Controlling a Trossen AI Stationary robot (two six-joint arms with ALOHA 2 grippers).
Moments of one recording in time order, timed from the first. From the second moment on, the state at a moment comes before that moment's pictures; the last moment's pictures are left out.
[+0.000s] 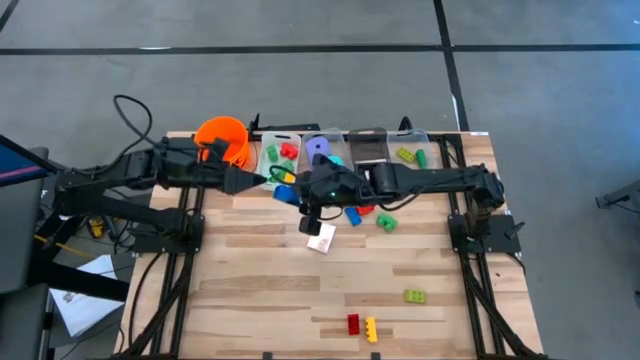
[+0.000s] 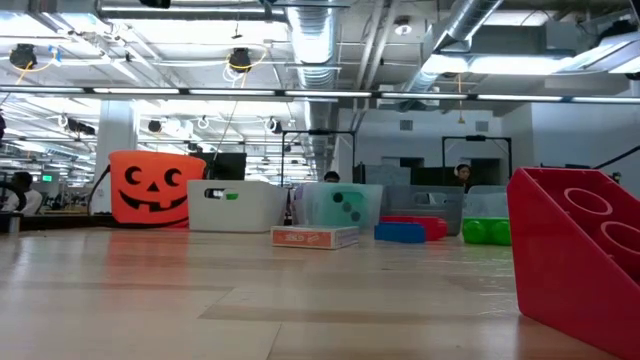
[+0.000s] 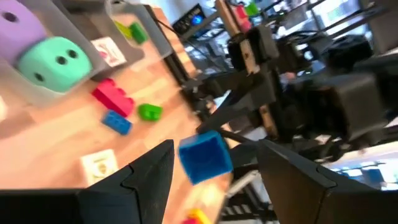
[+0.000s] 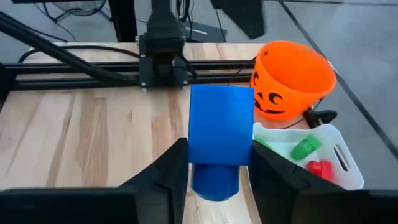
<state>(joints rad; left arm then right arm) 0.06 0.88 1.13 -0.57 -0.11 -1.00 0.10 1.89 2.01 -0.70 0.29 0.04</state>
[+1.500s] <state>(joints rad) 0.12 1.07 1.13 -0.48 0.12 -0.96 0.13 1.90 2.01 -0.66 0.34 -0.01</state>
